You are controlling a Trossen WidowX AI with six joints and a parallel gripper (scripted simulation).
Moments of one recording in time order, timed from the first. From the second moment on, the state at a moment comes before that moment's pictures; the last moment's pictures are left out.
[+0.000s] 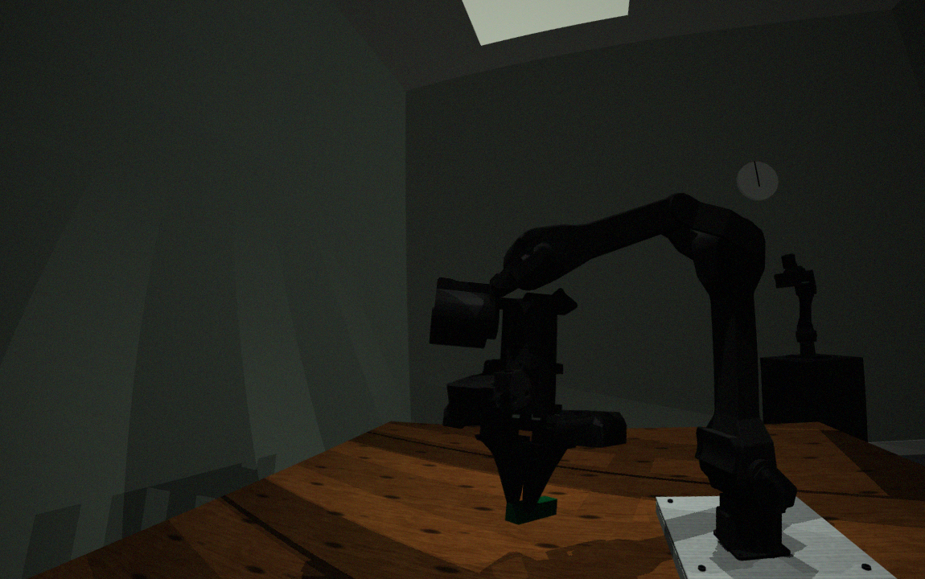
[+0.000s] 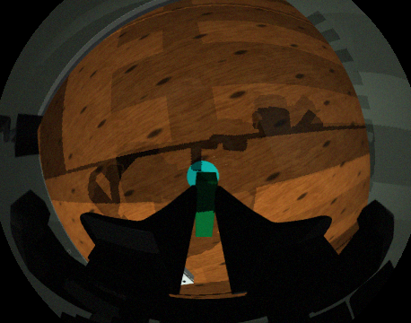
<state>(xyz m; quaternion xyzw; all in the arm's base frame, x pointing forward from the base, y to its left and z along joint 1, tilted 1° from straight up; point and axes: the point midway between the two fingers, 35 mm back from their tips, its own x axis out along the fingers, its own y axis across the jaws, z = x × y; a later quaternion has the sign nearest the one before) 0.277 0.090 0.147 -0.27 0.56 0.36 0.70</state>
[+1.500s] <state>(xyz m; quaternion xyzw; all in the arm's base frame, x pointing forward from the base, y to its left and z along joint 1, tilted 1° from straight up) 0.298 0.090 0.134 -0.17 0.46 0.38 0.78</state>
